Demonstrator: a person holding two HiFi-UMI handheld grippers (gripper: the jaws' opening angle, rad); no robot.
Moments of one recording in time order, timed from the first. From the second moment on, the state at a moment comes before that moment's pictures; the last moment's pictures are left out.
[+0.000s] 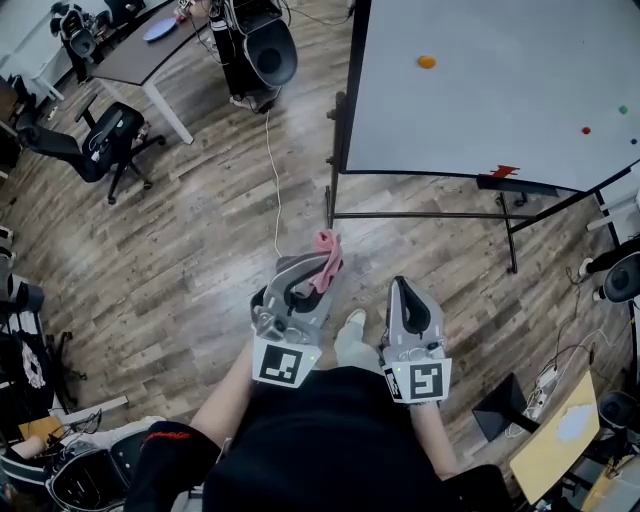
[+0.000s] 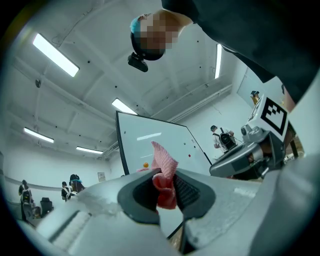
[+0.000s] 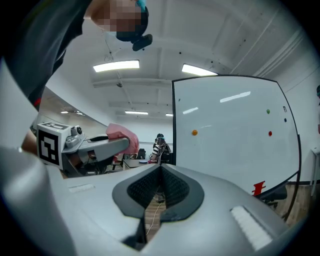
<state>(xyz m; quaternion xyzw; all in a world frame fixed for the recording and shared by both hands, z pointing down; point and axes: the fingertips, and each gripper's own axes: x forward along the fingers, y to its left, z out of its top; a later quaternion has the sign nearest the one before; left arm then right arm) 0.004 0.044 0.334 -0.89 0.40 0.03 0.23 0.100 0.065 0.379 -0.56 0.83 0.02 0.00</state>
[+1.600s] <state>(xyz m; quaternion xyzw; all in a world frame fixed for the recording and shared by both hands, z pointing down) 0.058 -0.129 0.243 -0.82 0.31 -0.10 0.48 0.113 -0.125 0.302 -0.53 0.84 0.12 0.02</state>
